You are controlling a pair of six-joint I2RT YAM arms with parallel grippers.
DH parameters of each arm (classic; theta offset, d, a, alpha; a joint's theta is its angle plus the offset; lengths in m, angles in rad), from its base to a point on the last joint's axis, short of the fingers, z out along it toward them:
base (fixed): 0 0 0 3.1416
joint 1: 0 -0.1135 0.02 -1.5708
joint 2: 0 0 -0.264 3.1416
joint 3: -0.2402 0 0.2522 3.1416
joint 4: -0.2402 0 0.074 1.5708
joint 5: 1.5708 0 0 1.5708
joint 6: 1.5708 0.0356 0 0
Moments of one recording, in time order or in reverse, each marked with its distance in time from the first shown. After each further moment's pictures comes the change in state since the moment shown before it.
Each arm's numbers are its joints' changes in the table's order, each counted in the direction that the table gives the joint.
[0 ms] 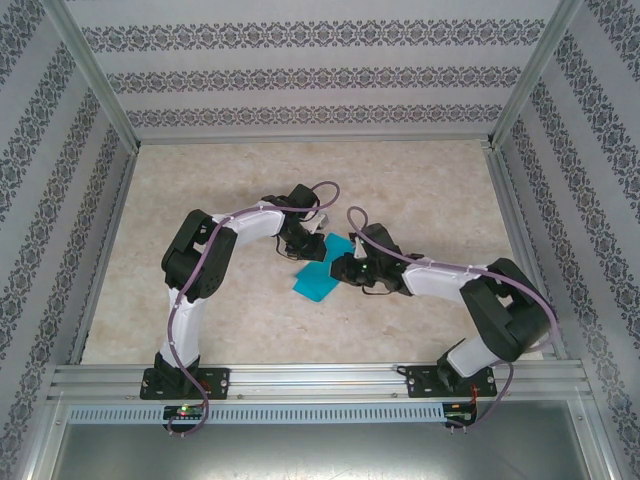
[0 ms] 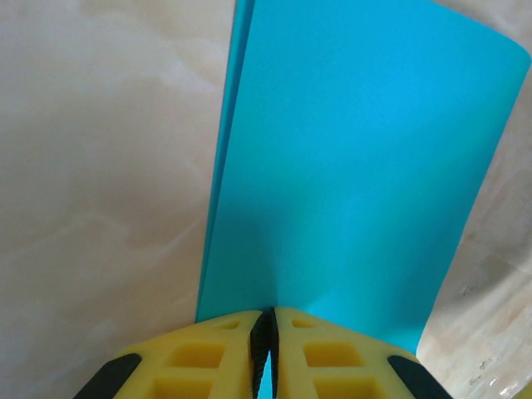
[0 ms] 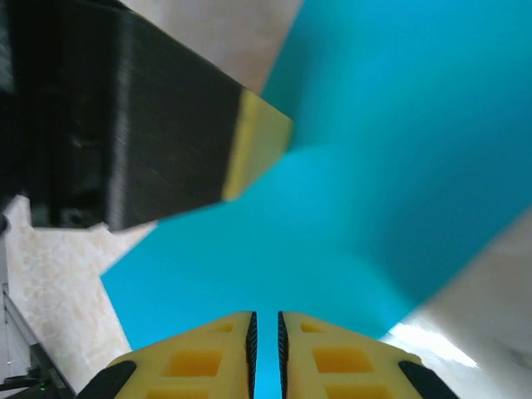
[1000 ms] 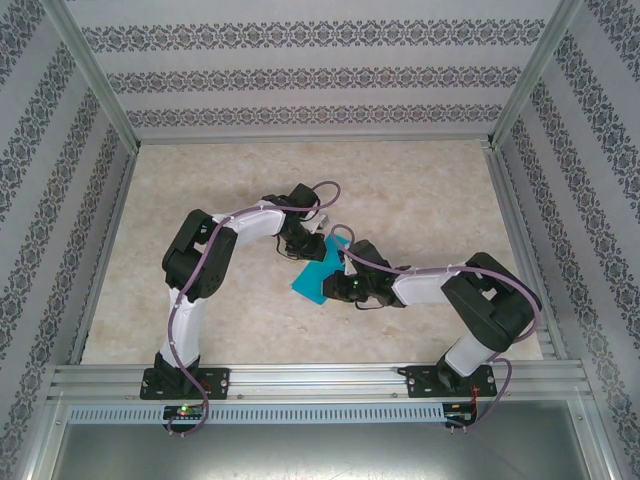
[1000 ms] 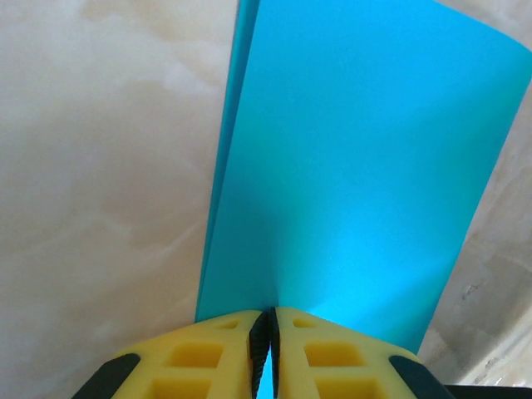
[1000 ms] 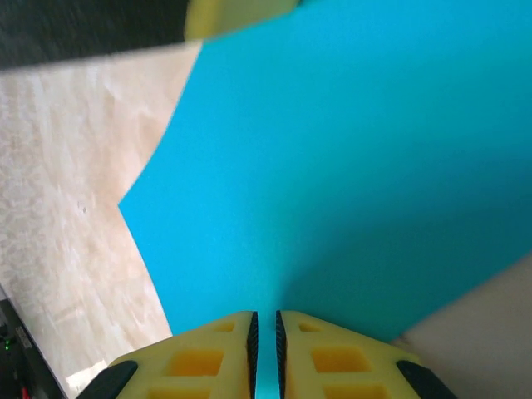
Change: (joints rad) left arm 0.001 -0.004 -0.011 -0.014 -0.008 0.015; right arm -0.099 -0.053 0.092 0.103 -0.006 0.016
